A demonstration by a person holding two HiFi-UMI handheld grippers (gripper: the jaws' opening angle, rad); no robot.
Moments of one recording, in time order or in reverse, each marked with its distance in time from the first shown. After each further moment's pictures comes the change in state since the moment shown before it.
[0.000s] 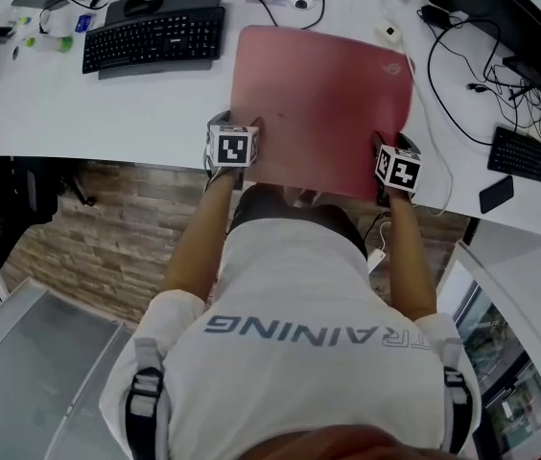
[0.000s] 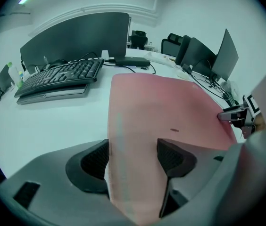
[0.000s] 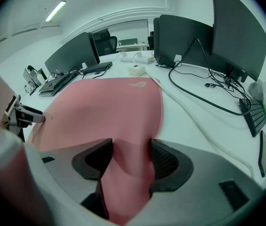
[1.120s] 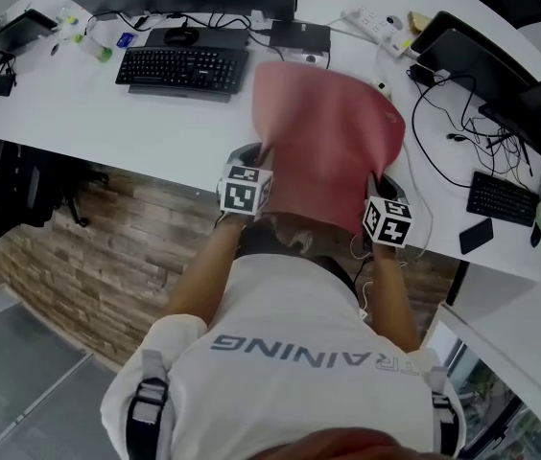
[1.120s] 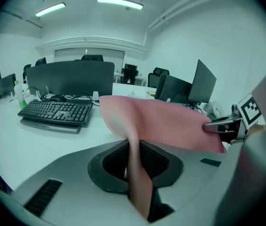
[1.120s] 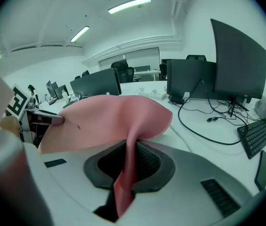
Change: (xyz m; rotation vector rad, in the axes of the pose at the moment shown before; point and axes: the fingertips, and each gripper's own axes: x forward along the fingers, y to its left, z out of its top) left arm -0.105 -0.070 0.049 0.031 -0.361 -0.093; right arm -0.104 0.052 0.050 -0.099 -0.304 0.138
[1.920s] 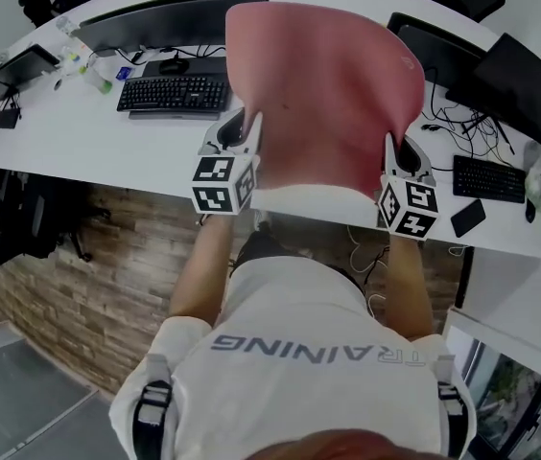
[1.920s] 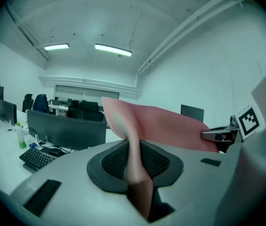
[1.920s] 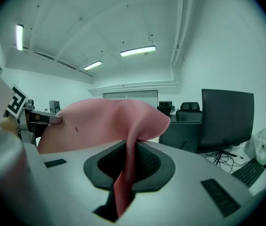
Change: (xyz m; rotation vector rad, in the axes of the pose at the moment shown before) left arm -0.137 -0.056 0.162 0.081 -0.504 -0.021; right arm -0.146 0.000 0.159 -0.129 -0.485 -0.071
